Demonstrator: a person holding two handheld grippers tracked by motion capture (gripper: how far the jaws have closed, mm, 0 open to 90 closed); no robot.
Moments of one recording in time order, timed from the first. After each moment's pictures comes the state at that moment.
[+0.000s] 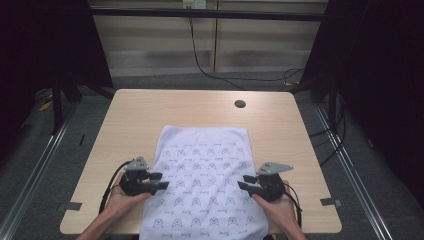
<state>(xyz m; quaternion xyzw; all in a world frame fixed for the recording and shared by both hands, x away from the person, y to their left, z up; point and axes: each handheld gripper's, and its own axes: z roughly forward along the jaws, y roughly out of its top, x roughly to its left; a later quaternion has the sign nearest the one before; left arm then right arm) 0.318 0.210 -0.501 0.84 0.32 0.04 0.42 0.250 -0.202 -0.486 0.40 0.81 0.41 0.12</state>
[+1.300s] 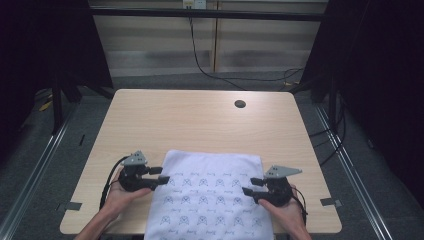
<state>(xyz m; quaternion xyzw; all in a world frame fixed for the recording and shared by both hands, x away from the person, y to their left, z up) 0.319 0.209 -0.481 0.83 0.32 0.03 0.45 0.235 -0.222 -0.482 0.41 0.80 0.42 0.11</state>
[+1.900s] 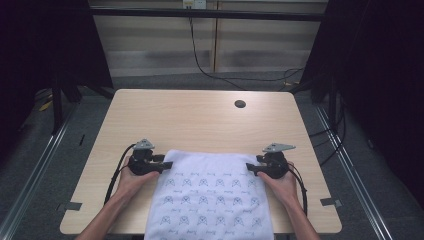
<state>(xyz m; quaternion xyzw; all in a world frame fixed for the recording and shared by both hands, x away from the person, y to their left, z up) 0.361 0.196 -0.507 0.83 0.36 0.06 0.42 0.314 -0.241 -0.508 0.46 0.79 0.38 0.16</state>
